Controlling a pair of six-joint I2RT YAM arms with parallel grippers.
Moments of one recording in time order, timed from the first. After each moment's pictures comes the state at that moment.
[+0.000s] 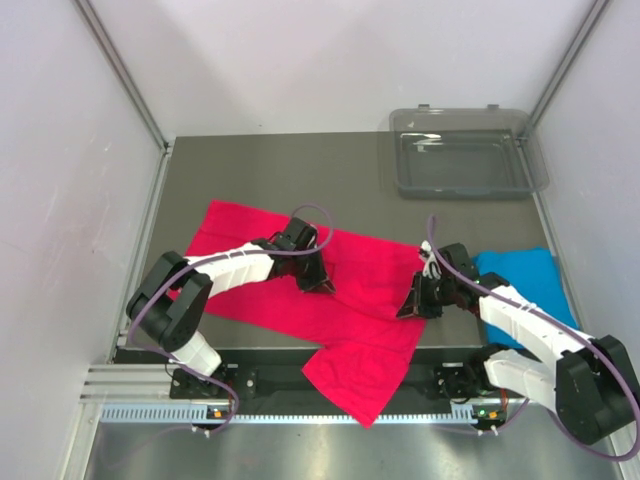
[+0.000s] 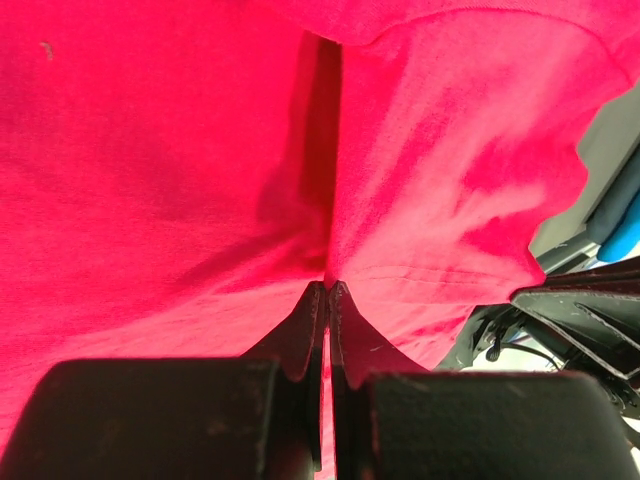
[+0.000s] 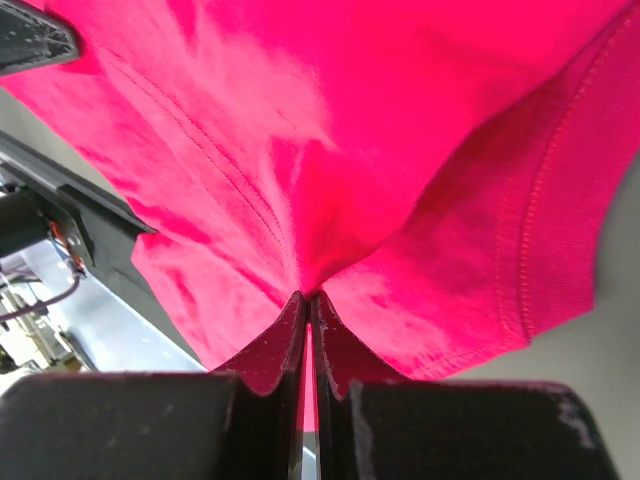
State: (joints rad) left arm -0.66 1.61 0.86 -0.26 0.34 -0.91; right arm 0.41 1.04 0.46 -0.46 -0.47 0.59
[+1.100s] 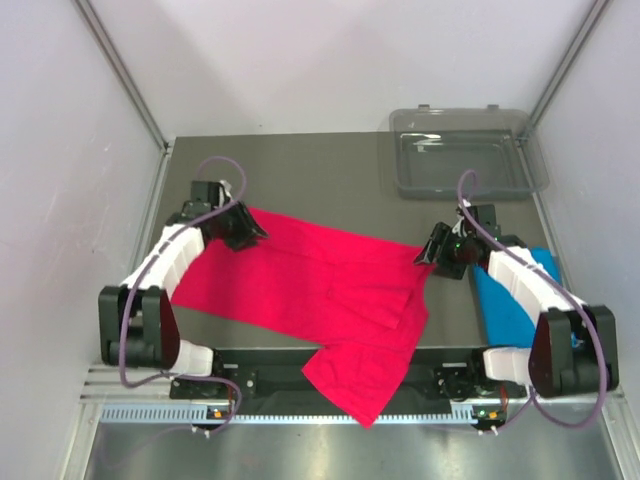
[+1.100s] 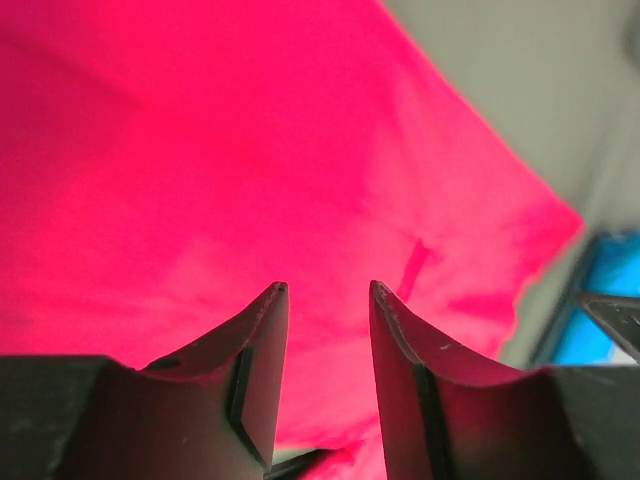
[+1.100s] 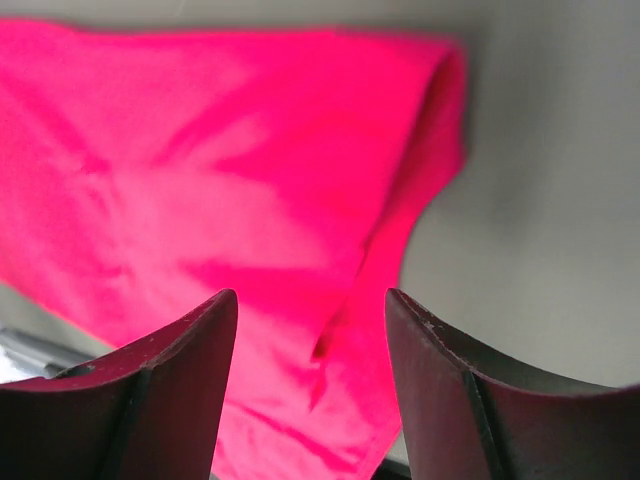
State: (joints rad) left arm -0.11 1.40 0.96 -0.49 0.37 -0.63; right arm 0.12 1.23 0.72 -0.49 -0.33 0.54
